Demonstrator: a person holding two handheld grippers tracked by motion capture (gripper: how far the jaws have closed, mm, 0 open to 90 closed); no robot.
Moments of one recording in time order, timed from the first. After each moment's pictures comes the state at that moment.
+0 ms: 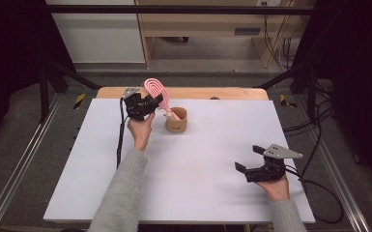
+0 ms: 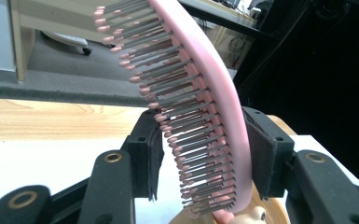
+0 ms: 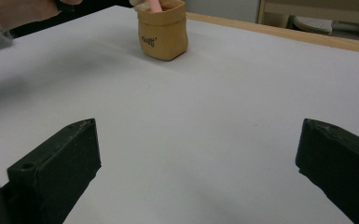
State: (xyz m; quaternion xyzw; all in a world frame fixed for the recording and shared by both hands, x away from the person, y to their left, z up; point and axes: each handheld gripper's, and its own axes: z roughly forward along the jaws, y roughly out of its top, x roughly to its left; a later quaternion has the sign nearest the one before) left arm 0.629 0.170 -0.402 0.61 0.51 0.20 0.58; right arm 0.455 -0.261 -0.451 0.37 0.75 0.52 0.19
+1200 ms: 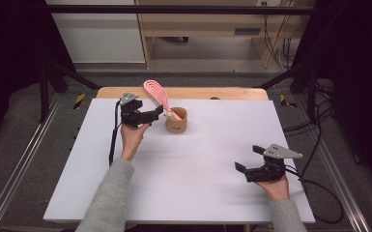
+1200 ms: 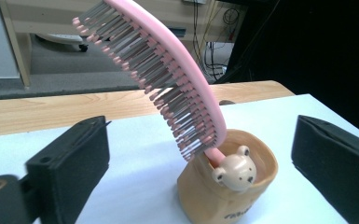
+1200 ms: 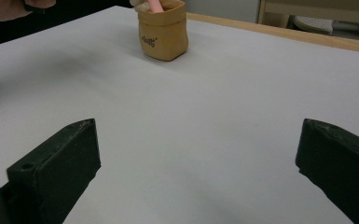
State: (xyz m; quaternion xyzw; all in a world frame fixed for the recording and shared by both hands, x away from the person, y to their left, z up) left arm 0.594 0.181 -0.393 0.67 0.46 0.21 0.54; right arm 0.455 -0.261 -0.450 0.37 0.75 0.52 0.19
